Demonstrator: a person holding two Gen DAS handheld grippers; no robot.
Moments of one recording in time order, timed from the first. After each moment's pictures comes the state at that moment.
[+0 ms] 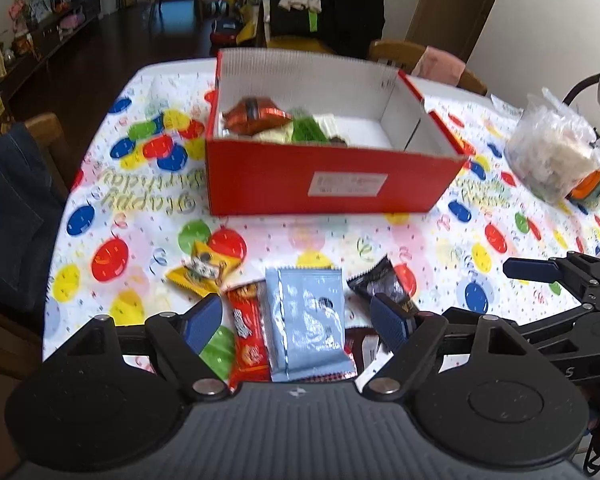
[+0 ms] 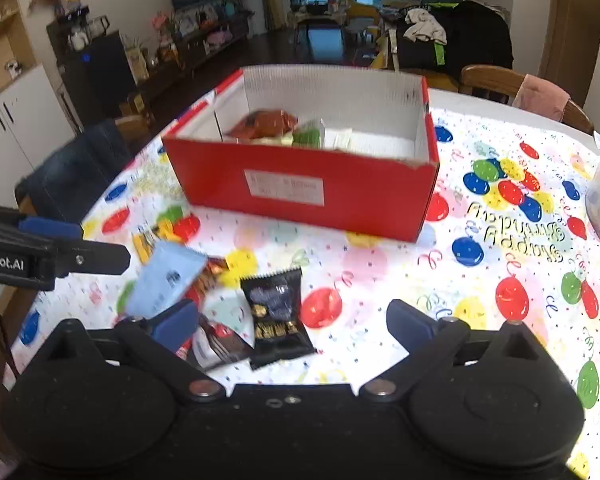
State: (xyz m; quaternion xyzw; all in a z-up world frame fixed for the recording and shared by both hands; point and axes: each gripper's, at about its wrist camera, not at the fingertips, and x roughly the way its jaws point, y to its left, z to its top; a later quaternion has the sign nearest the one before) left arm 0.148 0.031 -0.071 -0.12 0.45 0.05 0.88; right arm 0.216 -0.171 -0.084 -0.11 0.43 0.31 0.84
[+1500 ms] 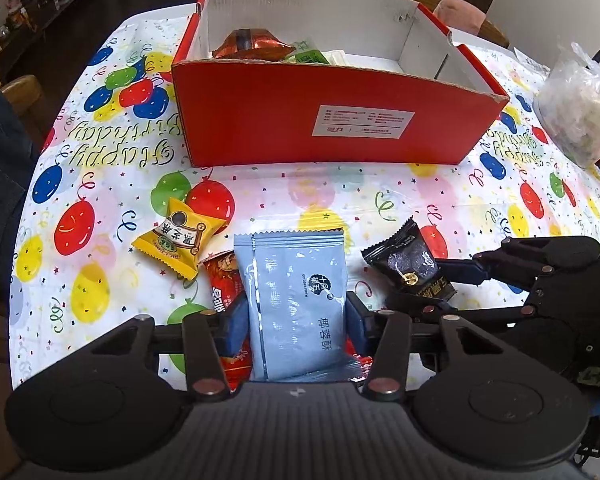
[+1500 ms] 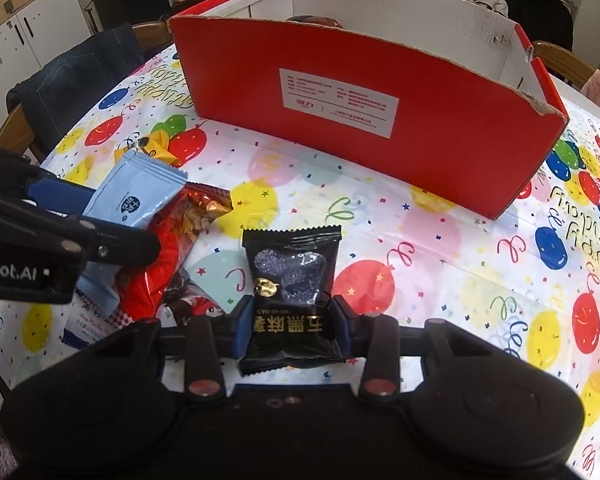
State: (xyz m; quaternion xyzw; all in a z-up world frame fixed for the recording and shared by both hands) left arm 0.183 0.021 -0.123 -0.12 0.51 0.06 0.85; right arm 0.243 -0.120 -0.161 -0.20 0.48 0.35 0.78
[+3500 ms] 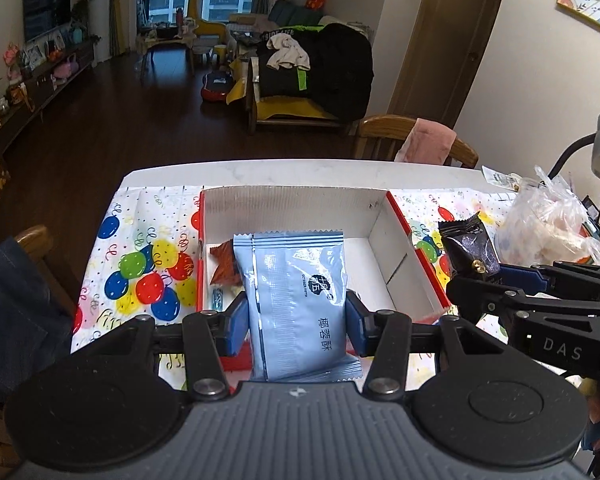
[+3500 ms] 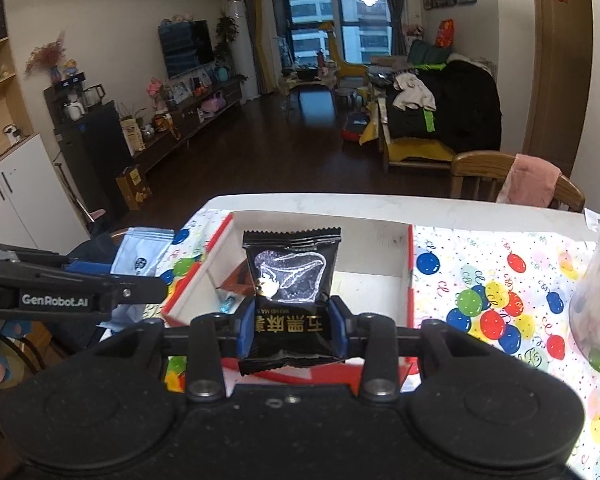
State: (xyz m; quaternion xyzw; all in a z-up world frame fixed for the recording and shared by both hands) left arm 0.247 0.055 0.027 -0.11 0.39 0.05 0.91; right arm 0.305 -0.140 0.017 -0.06 0.35 0.31 0.88
